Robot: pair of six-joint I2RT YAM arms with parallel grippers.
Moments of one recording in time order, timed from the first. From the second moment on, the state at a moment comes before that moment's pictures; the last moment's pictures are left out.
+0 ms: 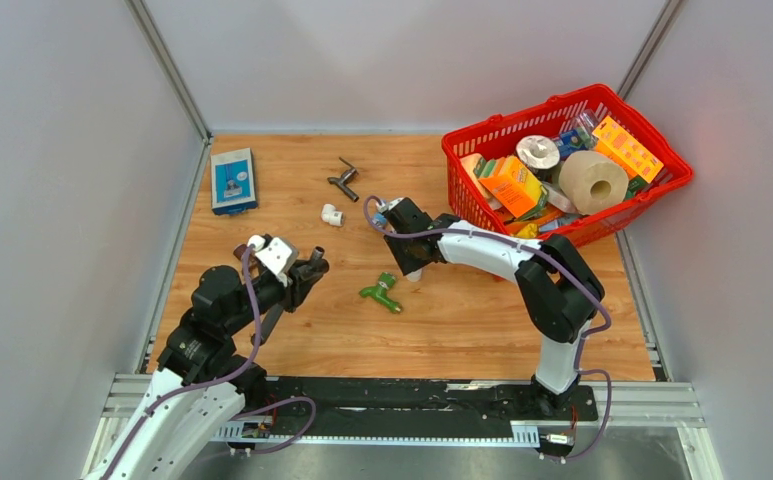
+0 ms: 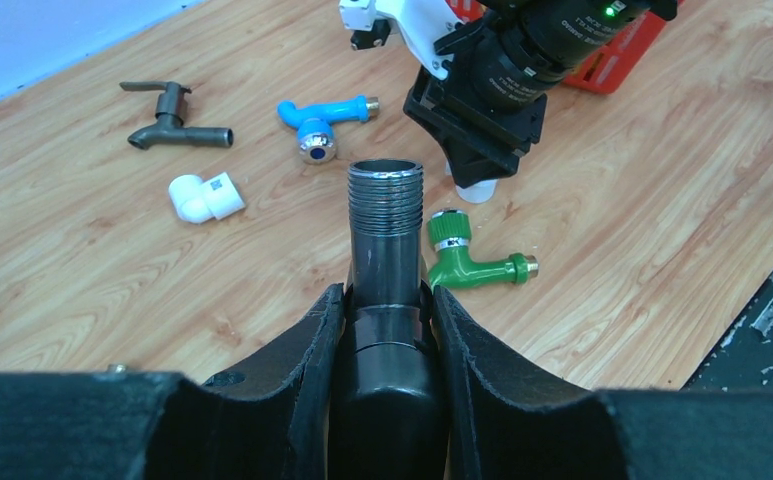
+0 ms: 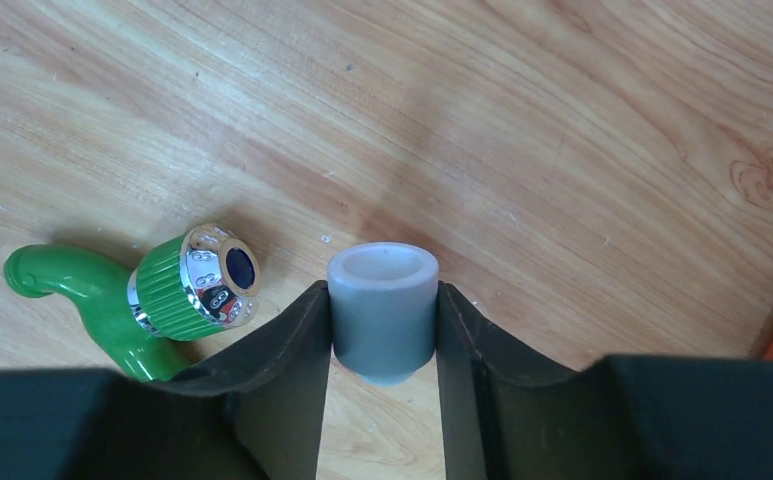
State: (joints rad) left arm -0.48 0.40 0.58 -0.38 0.26 0.07; right arm 0.78 1.85 1.27 -0.49 0.14 0.20
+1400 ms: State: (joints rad) left arm -0.47 1.10 1.06 -0.40 1.02 0.34; right arm 0.59 1.04 1.15 -0.24 -0.77 -0.38
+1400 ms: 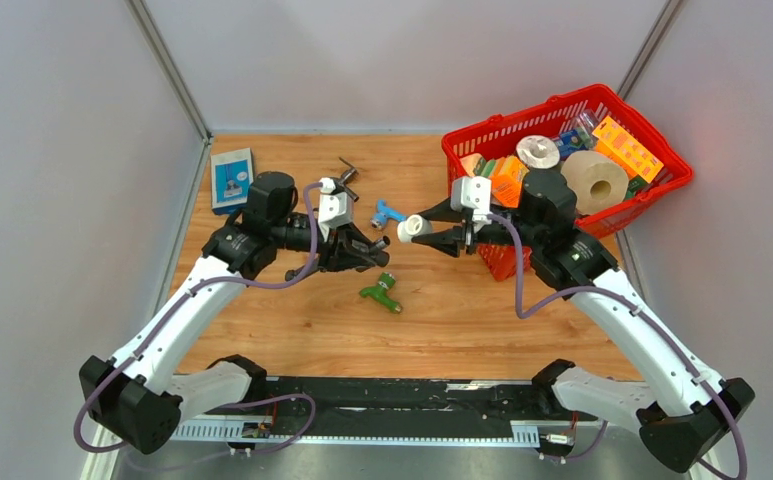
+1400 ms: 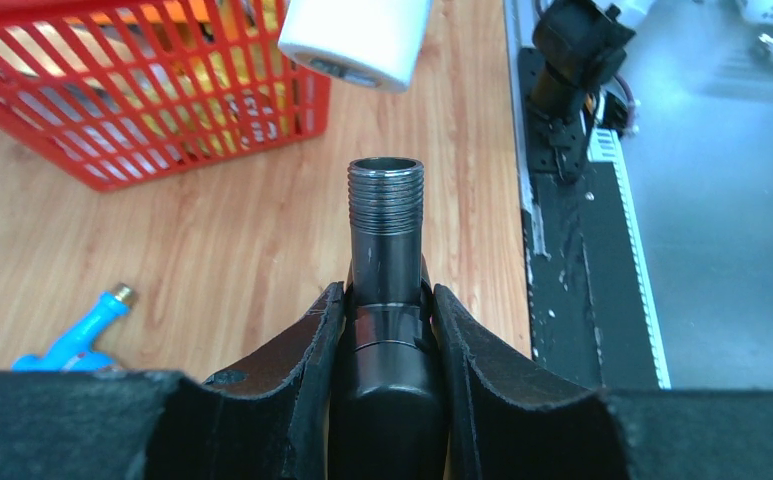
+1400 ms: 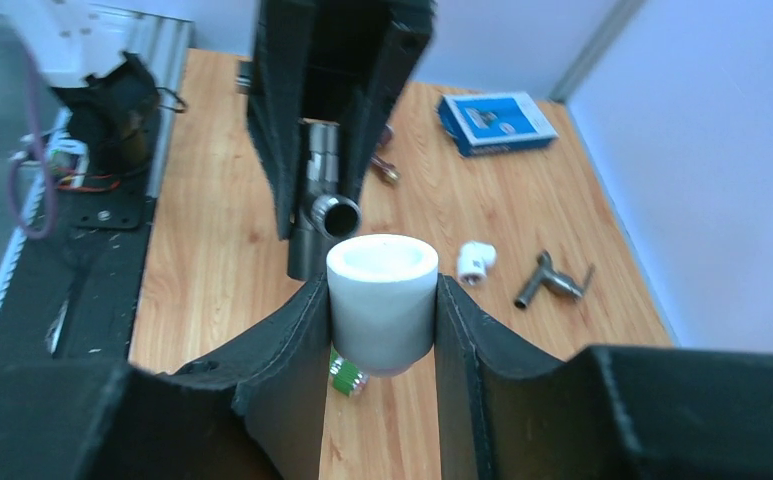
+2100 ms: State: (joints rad) left arm -0.47 1.06 1.04 -0.57 1.04 0.47; right arm 0.66 1.15 1.16 -0.21 -1.03 -0.55
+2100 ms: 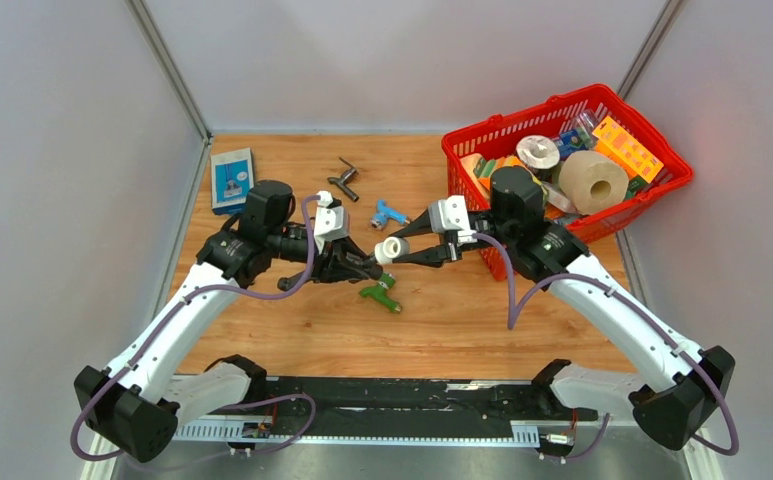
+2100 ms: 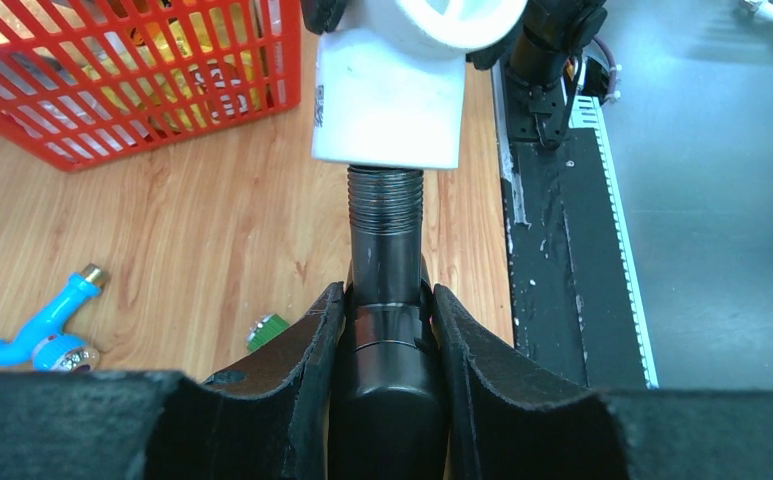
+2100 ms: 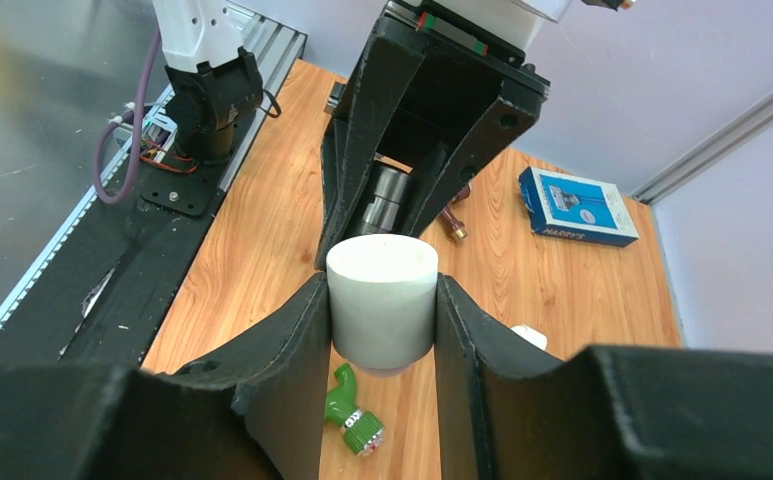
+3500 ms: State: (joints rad) left arm -0.46 1.07 1.03 -0.68 1.07 0.52; right arm 0.69 1.27 1.25 -0.31 -1.09 -0.58
